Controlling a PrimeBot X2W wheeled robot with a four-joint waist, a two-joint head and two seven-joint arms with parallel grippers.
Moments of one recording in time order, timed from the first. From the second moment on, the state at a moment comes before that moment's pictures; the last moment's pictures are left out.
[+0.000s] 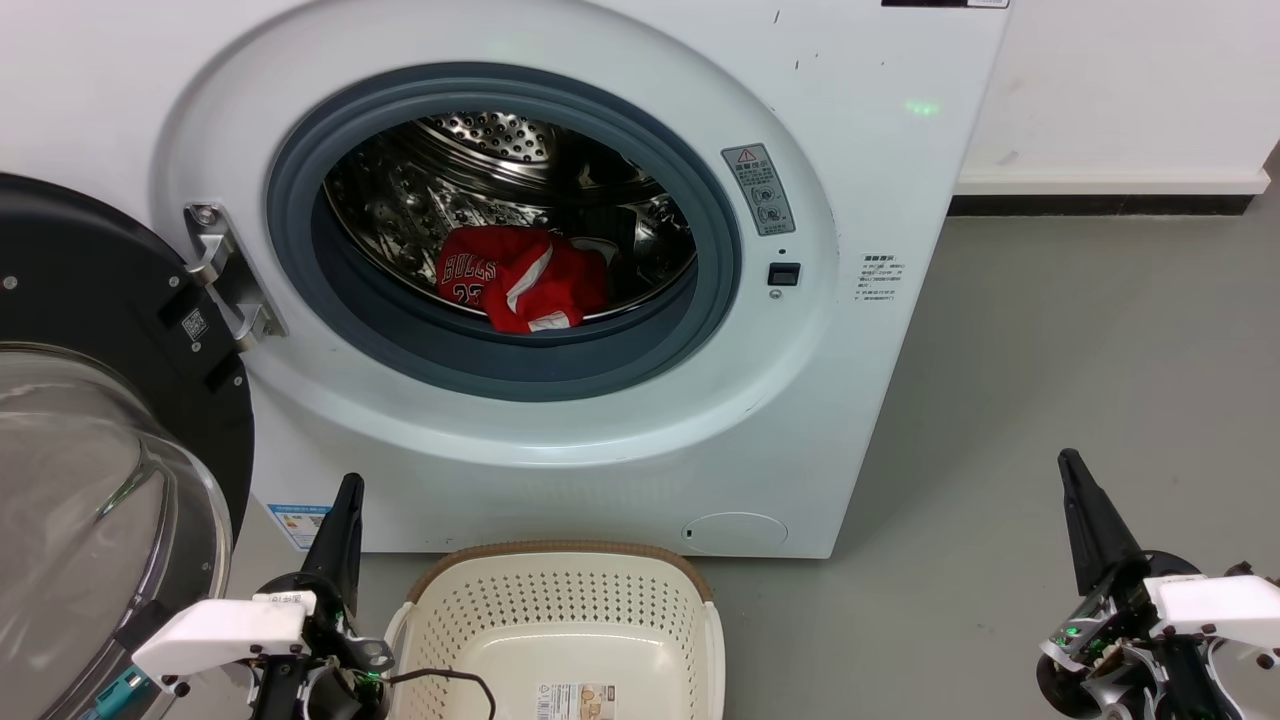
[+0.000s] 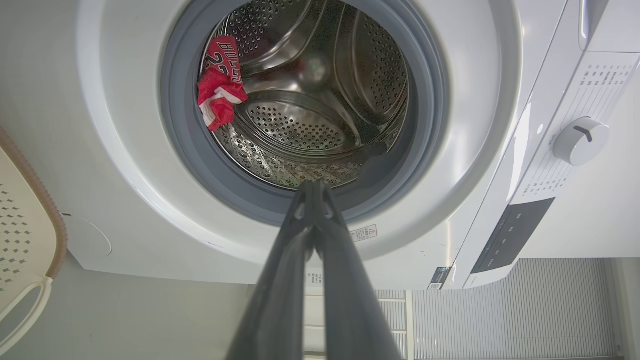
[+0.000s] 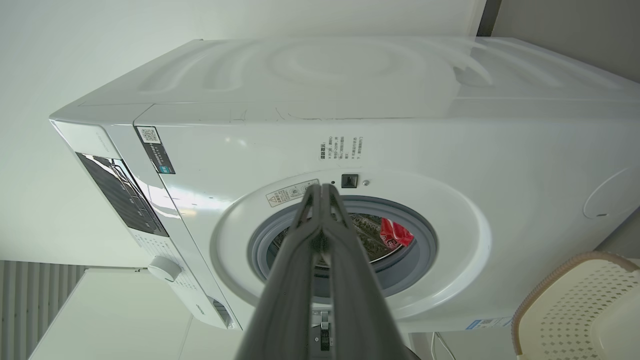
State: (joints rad) left arm -0.11 0.05 0.11 0.25 -1.61 -0.13 0.11; right arm -0.10 -0.05 -0.11 0.25 1.62 0.13 0.11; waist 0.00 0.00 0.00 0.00
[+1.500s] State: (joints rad) left arm -0.10 0.05 0.05 0.24 -1.42 -0.13 0.03; right arm -0.07 -0.05 -0.10 0.23 1.44 0.13 0.03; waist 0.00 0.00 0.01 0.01
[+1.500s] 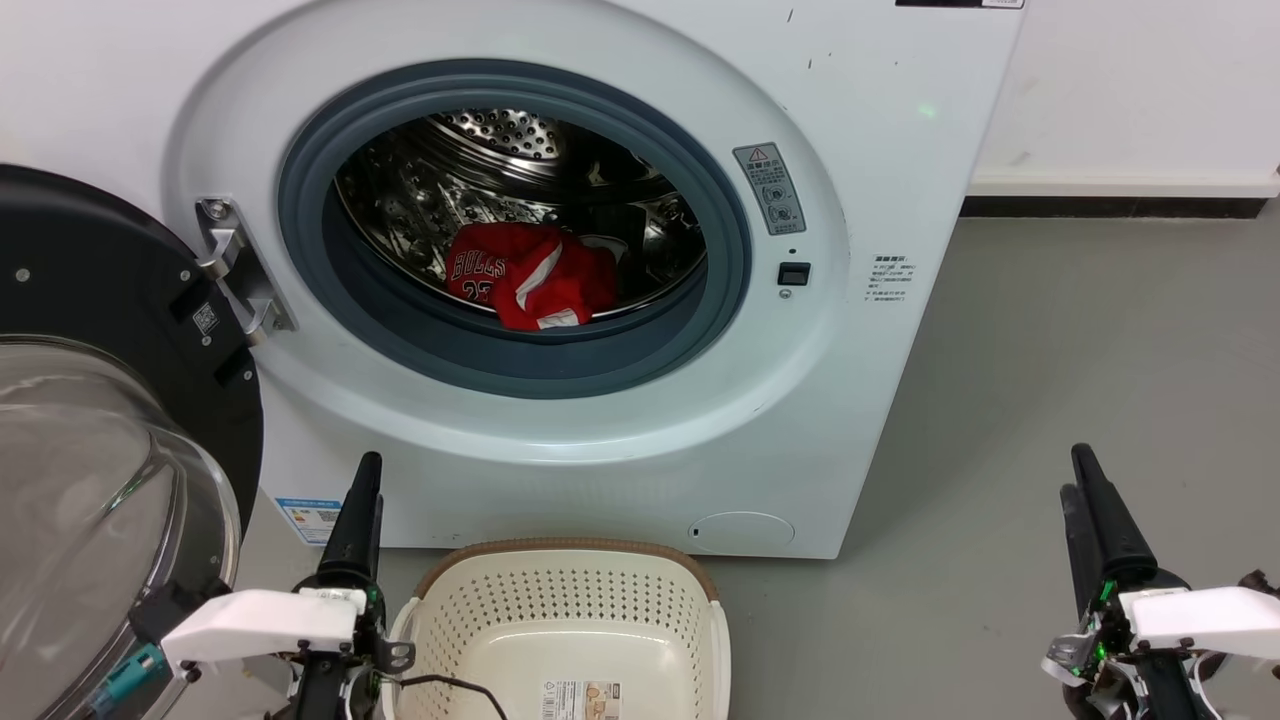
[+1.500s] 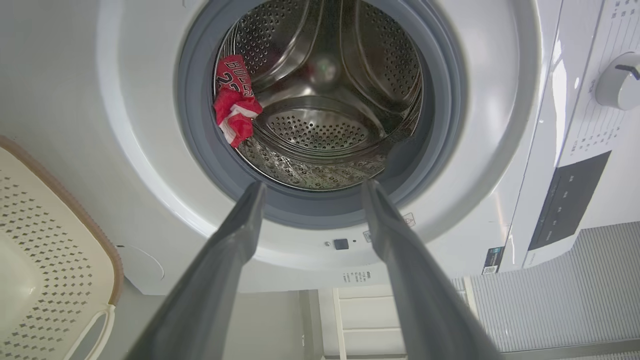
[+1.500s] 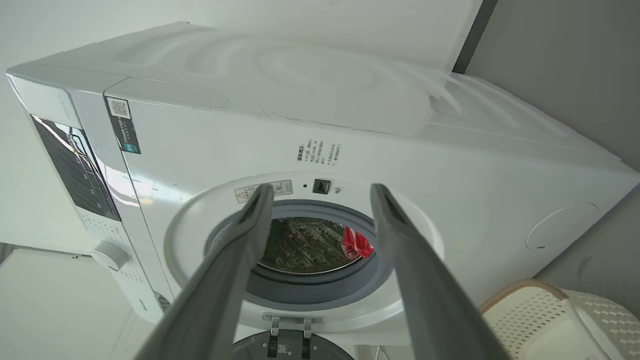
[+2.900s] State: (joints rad) left arm -0.17 0.06 0.00 0.20 -0.65 -0.13 -0.12; right arm -0.05 -0.05 -0.06 0.12 0.57 0.13 -0.11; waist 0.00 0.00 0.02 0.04
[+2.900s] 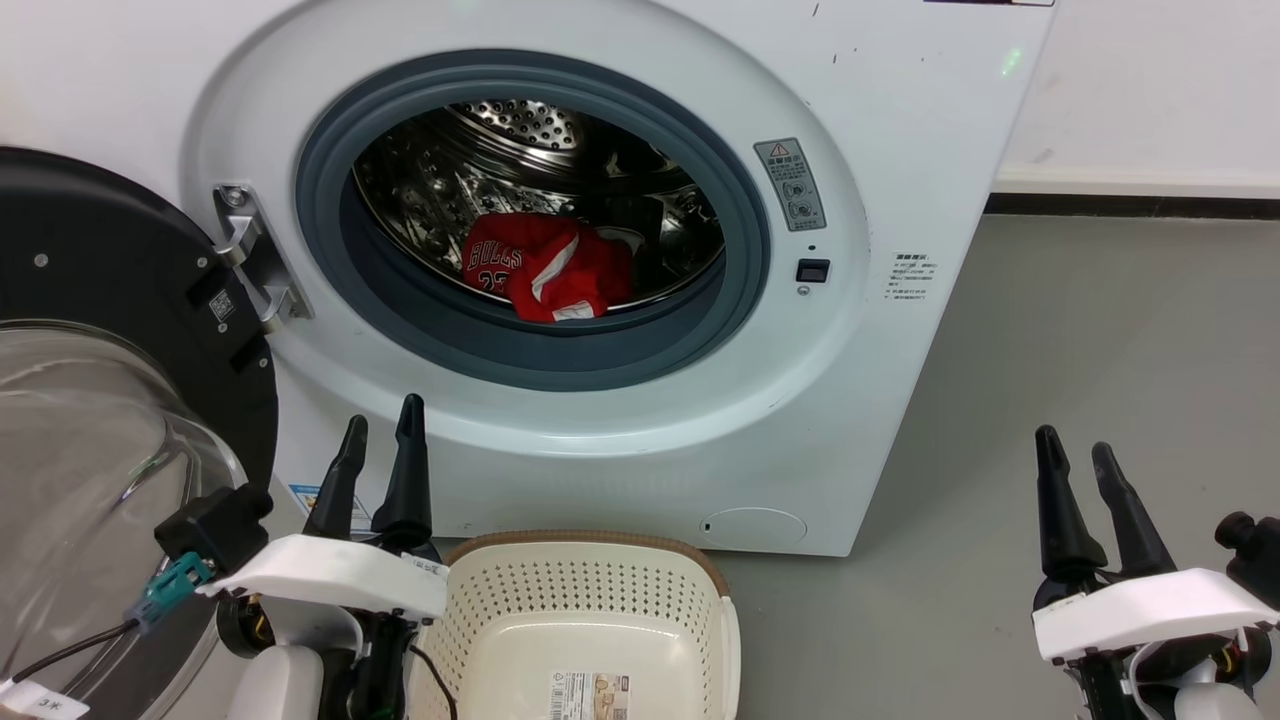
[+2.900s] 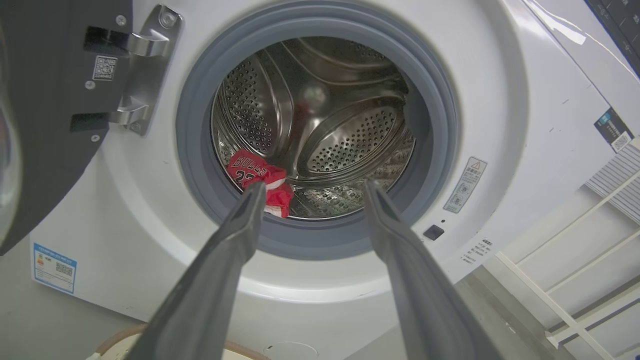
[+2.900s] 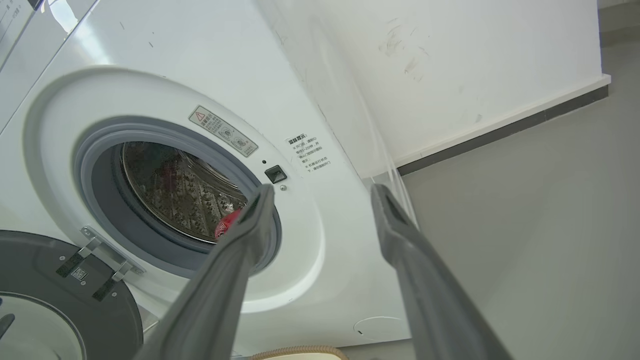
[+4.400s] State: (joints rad) left arm -0.23 0.08 -0.05 0.31 -0.17 -0.09 -0.23; right arm -0.04 -0.05 -0.07 0.08 0.07 0.13 -0.10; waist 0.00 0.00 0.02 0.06
